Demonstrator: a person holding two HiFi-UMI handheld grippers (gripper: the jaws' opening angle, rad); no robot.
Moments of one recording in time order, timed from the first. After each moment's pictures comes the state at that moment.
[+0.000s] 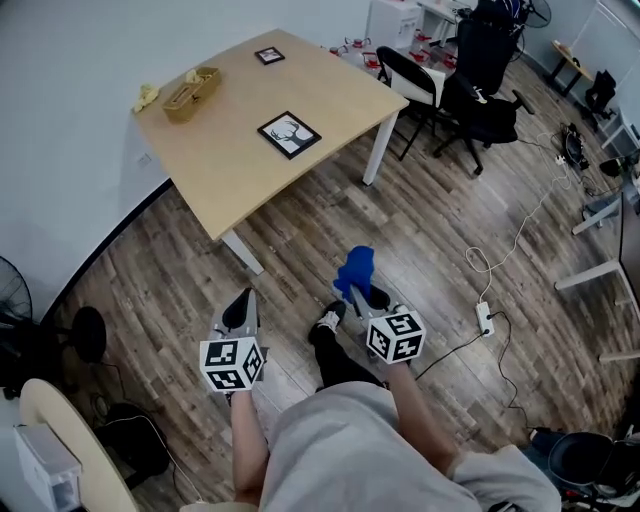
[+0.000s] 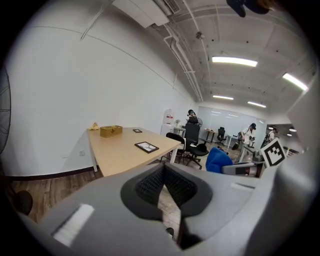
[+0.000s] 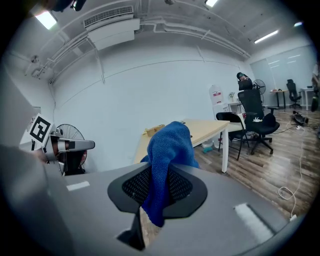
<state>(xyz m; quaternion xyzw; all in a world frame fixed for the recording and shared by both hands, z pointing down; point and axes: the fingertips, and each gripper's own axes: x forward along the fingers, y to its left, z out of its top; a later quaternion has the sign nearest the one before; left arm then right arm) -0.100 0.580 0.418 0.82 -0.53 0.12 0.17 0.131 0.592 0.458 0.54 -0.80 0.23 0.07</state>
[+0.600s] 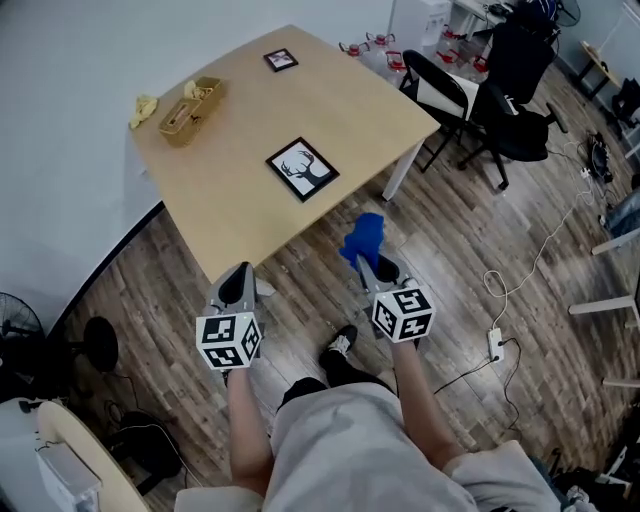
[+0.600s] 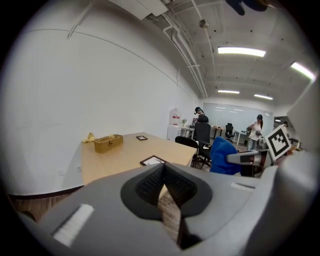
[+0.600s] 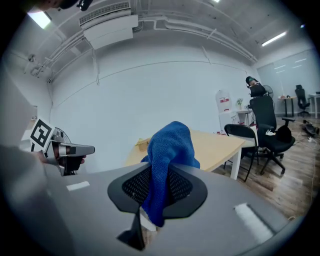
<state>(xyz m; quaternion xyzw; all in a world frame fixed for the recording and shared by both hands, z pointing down) -0.090 0.326 0.397 0.81 -0.55 0.14 0.14 0.152 0.326 0.417 0.54 -0.82 0.20 0.06</state>
